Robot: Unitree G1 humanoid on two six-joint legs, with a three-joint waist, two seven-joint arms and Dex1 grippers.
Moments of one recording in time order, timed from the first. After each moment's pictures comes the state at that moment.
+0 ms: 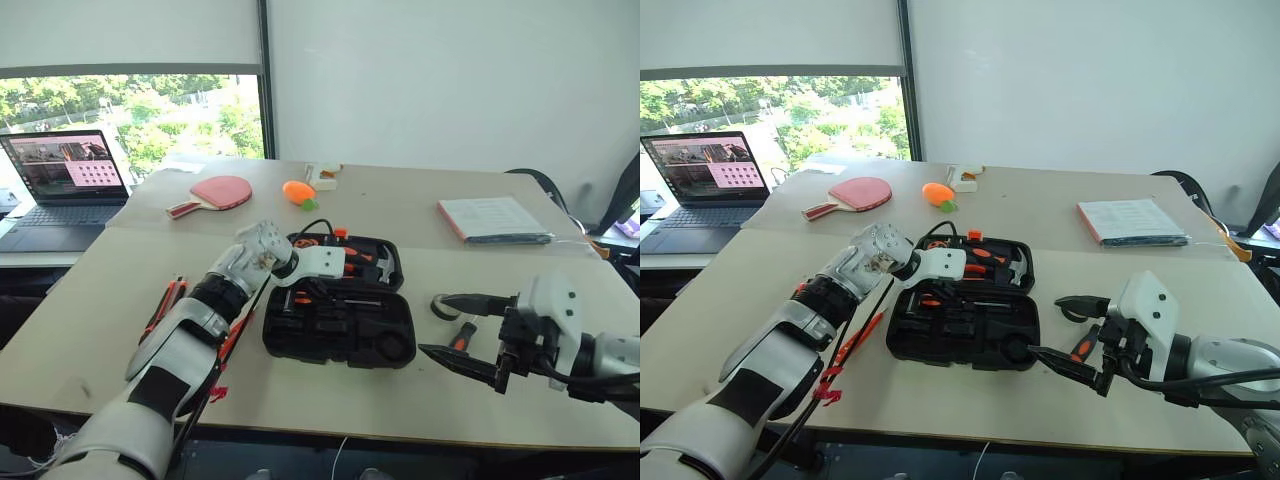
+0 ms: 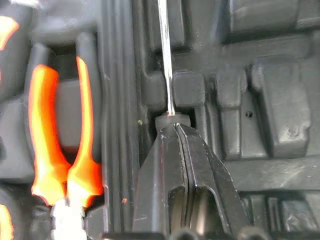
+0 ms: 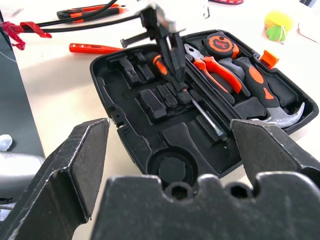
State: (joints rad) left arm -1.15 0.35 -0.53 0.74 0.27 0.07 -1.28; right arm 0.07 -0.96 -0.44 -0.75 0.83 0.70 0.76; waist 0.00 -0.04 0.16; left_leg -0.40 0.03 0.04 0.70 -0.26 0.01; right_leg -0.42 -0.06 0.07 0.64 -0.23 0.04
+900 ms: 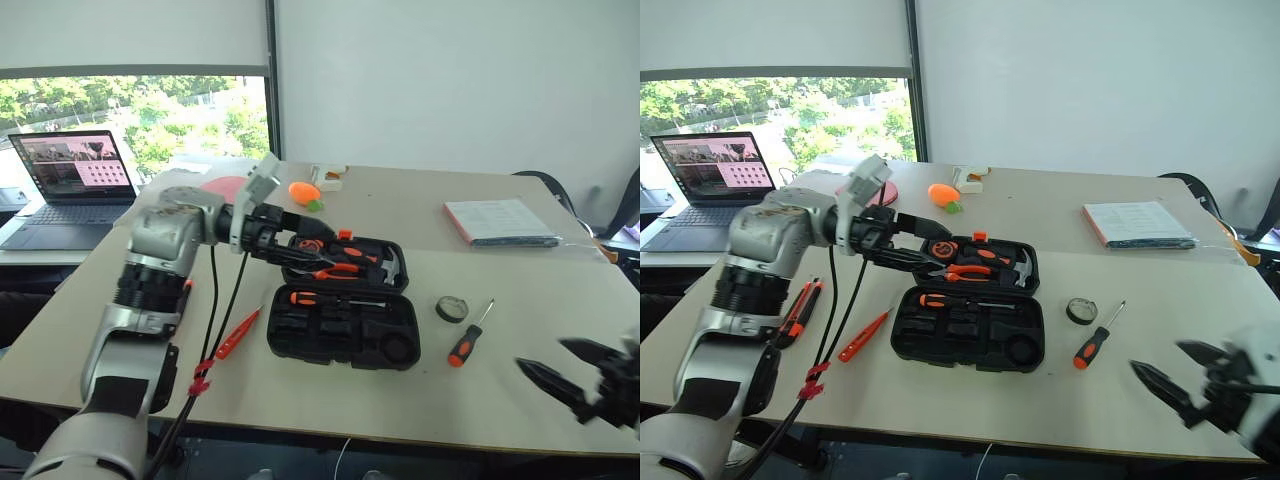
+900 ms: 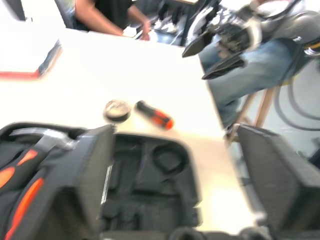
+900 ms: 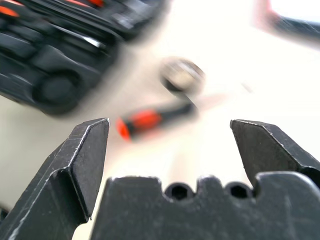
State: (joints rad) left arm -1.09 0.56 -0.07 0.26 -0.42 0.77 -1.60; right arm 0.58 -0.75 -1.02 -0.67 0.81 0.84 0.70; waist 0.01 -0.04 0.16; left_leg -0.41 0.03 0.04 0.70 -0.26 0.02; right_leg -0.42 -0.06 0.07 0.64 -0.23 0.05
